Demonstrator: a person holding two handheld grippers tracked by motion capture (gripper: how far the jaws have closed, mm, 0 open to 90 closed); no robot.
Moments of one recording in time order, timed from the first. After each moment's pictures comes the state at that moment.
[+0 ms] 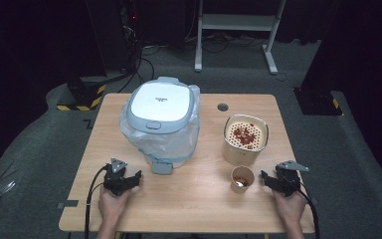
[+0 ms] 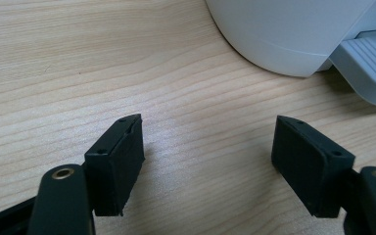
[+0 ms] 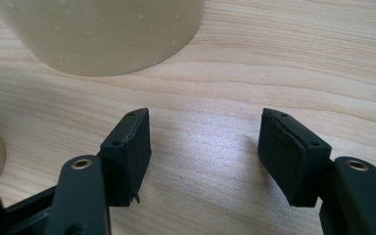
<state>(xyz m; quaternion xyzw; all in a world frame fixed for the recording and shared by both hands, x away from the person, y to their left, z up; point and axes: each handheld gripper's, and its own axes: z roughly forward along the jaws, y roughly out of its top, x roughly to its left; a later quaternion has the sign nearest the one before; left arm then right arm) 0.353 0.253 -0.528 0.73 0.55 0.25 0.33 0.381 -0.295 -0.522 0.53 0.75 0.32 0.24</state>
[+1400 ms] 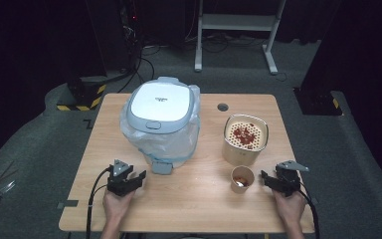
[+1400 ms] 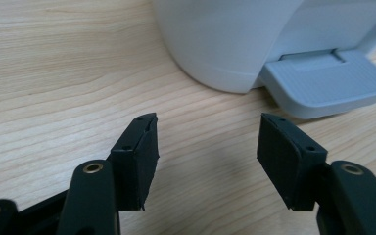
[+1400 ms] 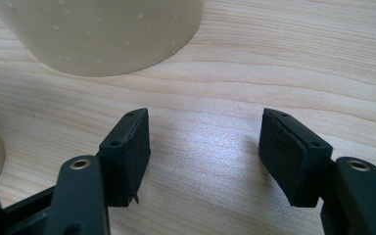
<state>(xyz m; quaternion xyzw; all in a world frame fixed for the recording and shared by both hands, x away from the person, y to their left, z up) 0.344 0.240 -0.522 0.72 0.52 0.23 0.39 0.381 -0.295 -0.523 0.53 0.74 0.32 0.24</state>
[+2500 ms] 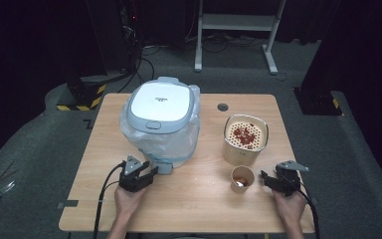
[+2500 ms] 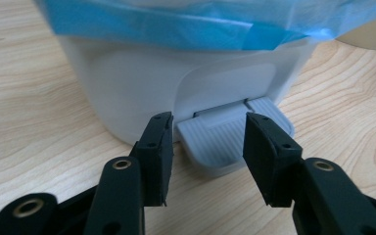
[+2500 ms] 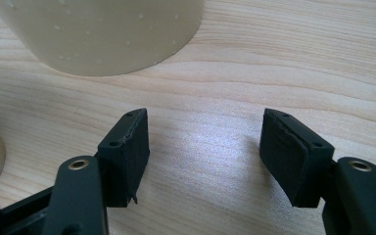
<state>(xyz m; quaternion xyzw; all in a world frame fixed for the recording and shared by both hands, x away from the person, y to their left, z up) 0.351 0.203 -0.505 0.75 0.46 0.23 0.42 0.381 -0.295 -0.523 0.53 0.75 0.32 0.24</state>
